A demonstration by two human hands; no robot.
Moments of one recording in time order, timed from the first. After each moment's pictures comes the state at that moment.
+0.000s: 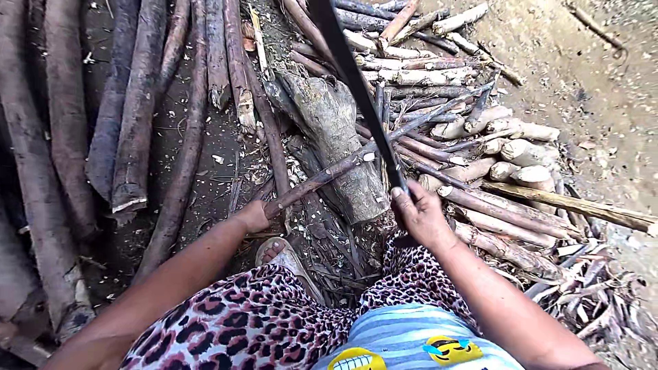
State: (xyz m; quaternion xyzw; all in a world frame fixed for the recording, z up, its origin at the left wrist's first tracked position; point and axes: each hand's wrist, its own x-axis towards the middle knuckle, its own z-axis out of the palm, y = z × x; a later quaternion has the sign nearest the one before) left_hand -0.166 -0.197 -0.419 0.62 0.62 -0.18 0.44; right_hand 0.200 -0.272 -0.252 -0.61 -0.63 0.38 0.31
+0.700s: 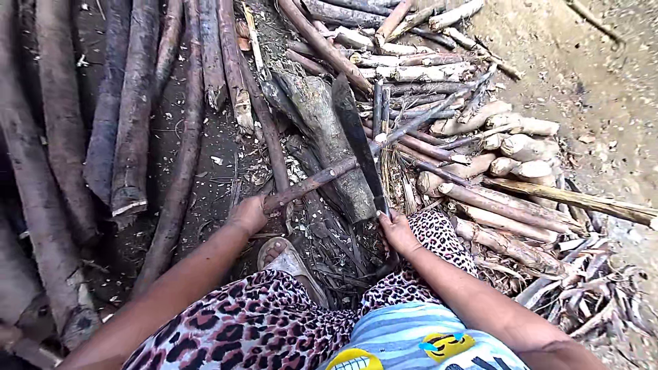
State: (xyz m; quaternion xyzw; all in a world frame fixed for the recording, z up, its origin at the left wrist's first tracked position) left_hand -0.153 -0.202 -0.388 0.64 0.67 -0.17 0.33; right_hand 0.188 -0.293 -0.338 -0.71 -0.36 0.57 0.20
